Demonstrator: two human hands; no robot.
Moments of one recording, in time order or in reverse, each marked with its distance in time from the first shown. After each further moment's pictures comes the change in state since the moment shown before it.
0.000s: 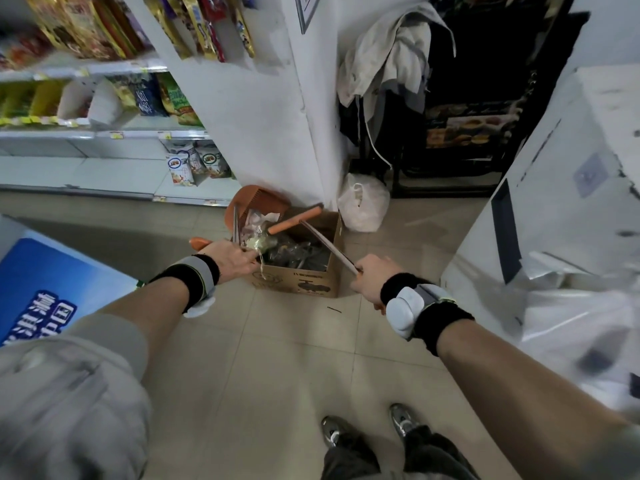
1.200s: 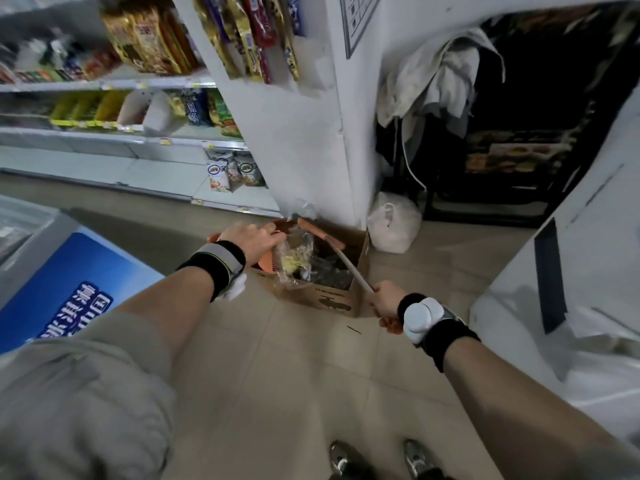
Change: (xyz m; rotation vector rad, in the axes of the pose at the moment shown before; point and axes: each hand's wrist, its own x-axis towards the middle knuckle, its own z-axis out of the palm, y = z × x) left_hand -0.002 -0.055 -0.023 -0.372 0.185 -0.387; right_hand 0.042 -0.014 0.000 0.503 -0.254 0.149
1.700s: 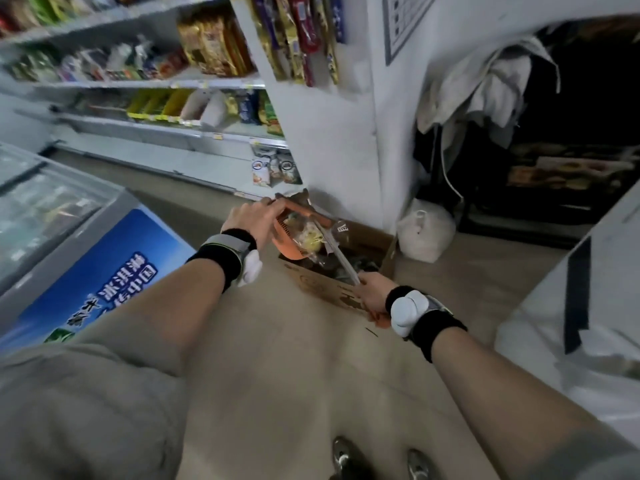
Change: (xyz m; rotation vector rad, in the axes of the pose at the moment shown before) left_hand -0.045 0.009 -0.031 -0.353 0.192 -0.454; right_hand -0.039 -0.021 0.010 -0.128 -0.136 -0.196
